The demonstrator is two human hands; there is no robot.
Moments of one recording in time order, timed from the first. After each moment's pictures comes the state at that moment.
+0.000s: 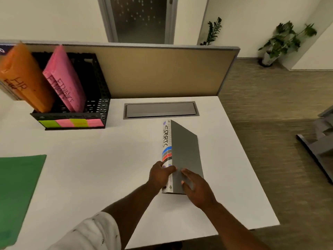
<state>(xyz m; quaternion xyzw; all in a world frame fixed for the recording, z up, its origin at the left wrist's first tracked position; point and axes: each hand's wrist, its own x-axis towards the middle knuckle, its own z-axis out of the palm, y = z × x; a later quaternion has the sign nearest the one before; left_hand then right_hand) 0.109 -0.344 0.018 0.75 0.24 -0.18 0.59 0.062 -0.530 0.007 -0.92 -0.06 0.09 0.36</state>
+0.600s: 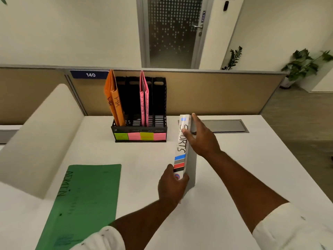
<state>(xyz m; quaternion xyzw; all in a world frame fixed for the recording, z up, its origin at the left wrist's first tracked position) 0.040 -0.051 0.078 0.85 0.19 0.01 0.49 0.171 -0.170 0.169 -0.94 -0.10 -0.09 0.31</state>
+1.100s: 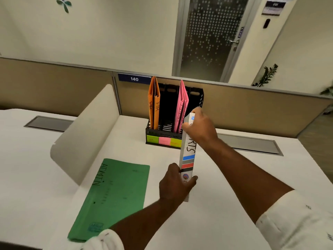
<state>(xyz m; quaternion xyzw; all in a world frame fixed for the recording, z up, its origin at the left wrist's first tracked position) 0.025 0.058 0.099 0.87 0.19 0.09 0.44 0.185 -0.007 0.237 -0.94 -0.15 -0.10 0.30</state>
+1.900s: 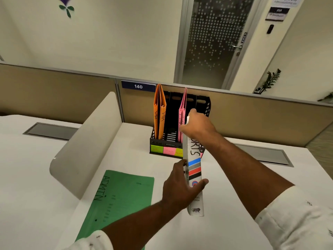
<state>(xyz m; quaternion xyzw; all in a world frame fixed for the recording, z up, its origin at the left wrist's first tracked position) 0.061 0.097 0.135 0.86 0.11 0.08 0.49 0.236 0.054 0.261 -0.97 -0.13 -0.03 0.18</state>
